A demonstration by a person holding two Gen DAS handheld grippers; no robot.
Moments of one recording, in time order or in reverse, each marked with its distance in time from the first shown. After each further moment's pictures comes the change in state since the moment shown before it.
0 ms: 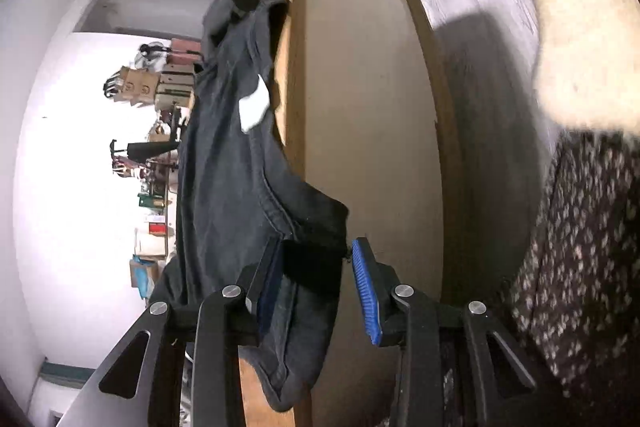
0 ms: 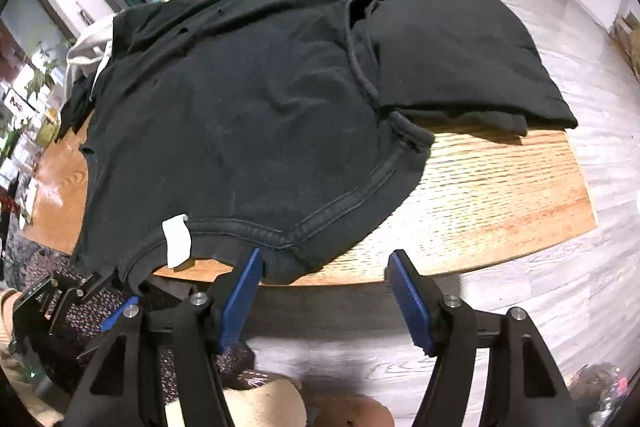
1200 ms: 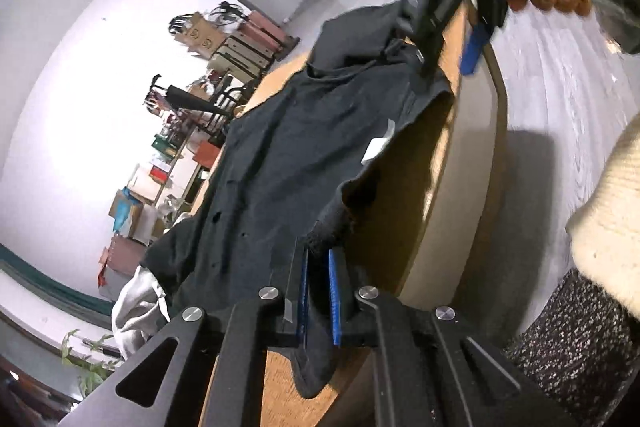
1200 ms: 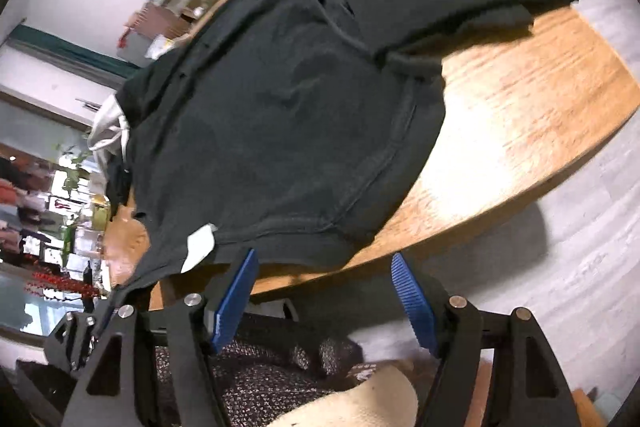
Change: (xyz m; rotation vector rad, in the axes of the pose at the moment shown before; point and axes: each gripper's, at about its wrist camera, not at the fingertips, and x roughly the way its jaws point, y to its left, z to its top) left arm 0.018 0.110 0.014 -0.475 -0.072 -0.004; right arm 0.012 -0.022 -0.014 0.353 0.069 0.275
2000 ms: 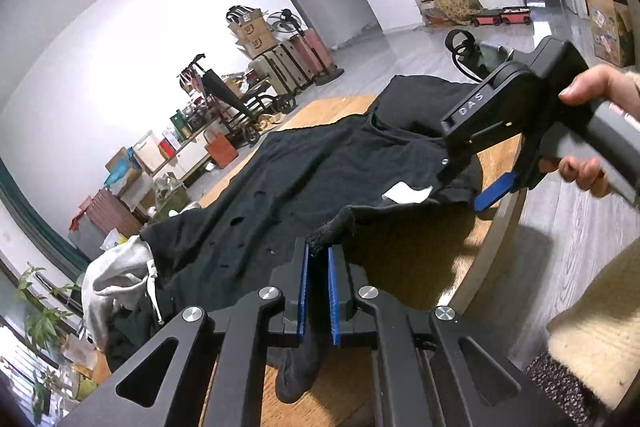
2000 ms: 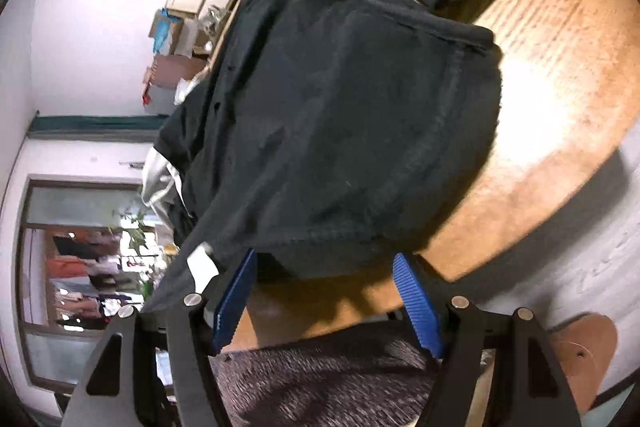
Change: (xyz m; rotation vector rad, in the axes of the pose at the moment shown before) left arm -0.022 0.060 -0.001 -0.301 -0.107 -0.011; right arm 0.036 0.027 0.008 0.274 -0.015 0.280
